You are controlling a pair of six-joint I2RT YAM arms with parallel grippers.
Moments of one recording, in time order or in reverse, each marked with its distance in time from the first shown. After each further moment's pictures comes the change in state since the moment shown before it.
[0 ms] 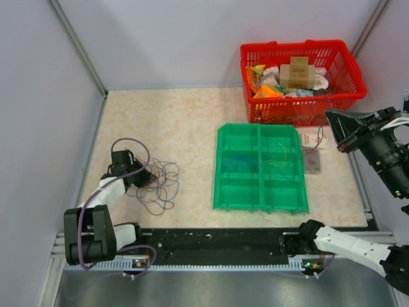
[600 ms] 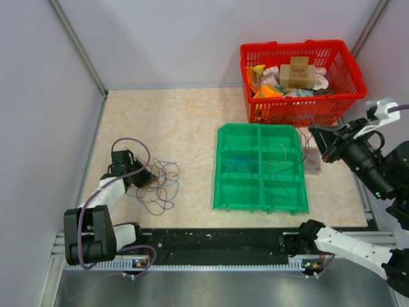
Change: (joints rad) left arm 0.000 0.000 0.000 0.000 0.007 0.012; right arm 0.000 -0.047 -0.127 -0.073 -0.029 0.019
